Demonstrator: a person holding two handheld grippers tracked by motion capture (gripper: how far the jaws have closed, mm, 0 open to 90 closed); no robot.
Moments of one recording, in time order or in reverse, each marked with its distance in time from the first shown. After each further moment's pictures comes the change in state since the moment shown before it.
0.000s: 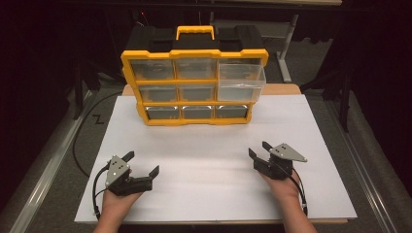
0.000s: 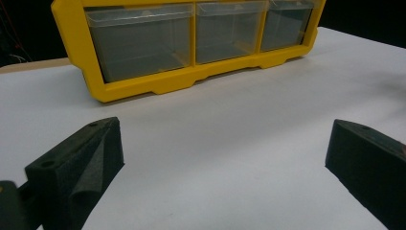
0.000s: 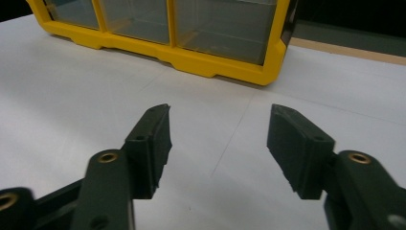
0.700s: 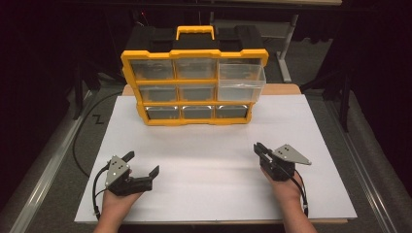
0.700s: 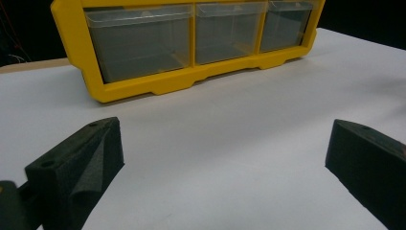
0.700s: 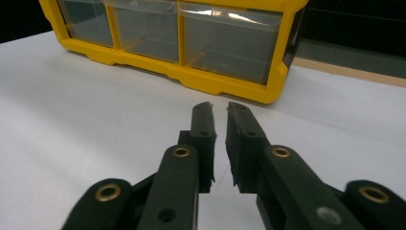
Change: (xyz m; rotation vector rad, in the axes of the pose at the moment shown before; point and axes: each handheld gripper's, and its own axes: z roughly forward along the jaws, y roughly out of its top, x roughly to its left) left arm 0.000 0.000 0.000 -0.003 -0.002 -0.004; right arm 0.000 0.004 -0.009 -0.064 0.025 -0.017
